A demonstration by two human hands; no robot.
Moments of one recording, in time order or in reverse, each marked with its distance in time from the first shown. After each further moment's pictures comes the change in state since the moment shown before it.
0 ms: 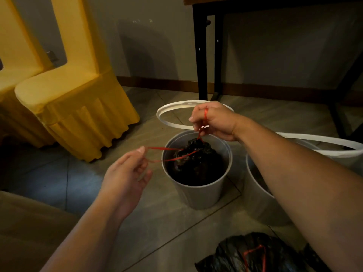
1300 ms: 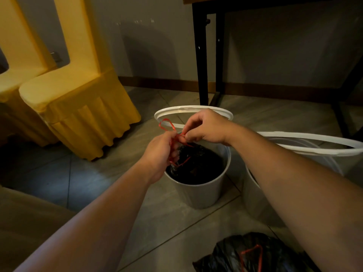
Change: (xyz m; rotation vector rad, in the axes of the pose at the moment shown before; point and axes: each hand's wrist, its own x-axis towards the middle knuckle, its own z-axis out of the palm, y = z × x) left_hand 0.061 -0.017 0.079 0.345 -0.194 0.012; right_hand -0.008 0.016 0.003 -0.441 -0.018 -0.037
